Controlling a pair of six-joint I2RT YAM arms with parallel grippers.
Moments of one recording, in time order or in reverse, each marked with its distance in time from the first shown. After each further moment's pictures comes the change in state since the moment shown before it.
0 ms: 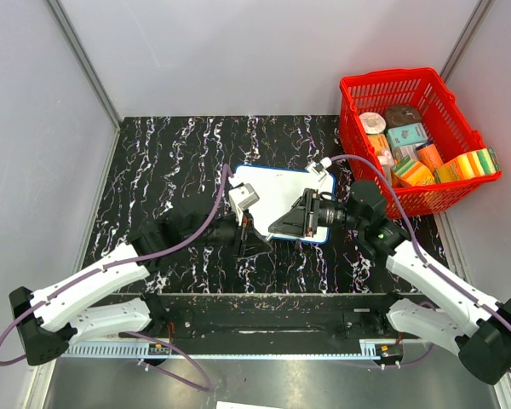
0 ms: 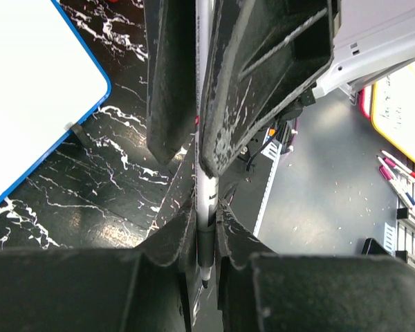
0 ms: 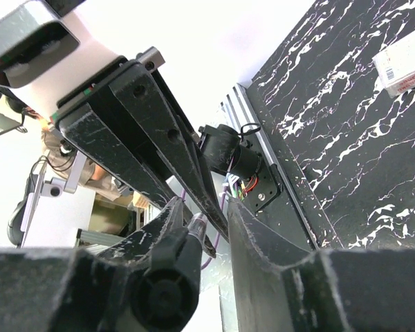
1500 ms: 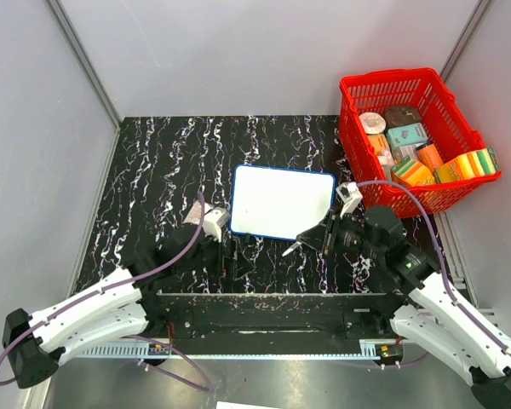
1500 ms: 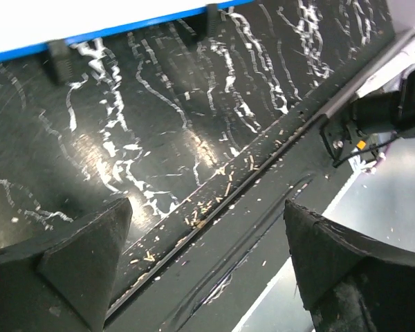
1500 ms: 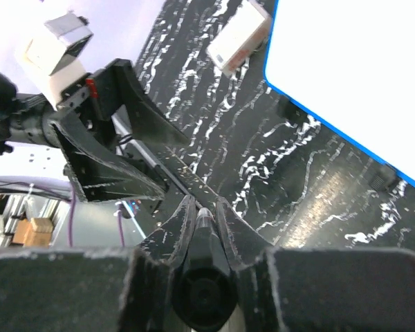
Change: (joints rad) left arm 0.055 -0.196 -0.368 -0.038 -0.250 -0.232; right arm 0.001 -0.302 -0.086 -0.460 0.413 -0.223
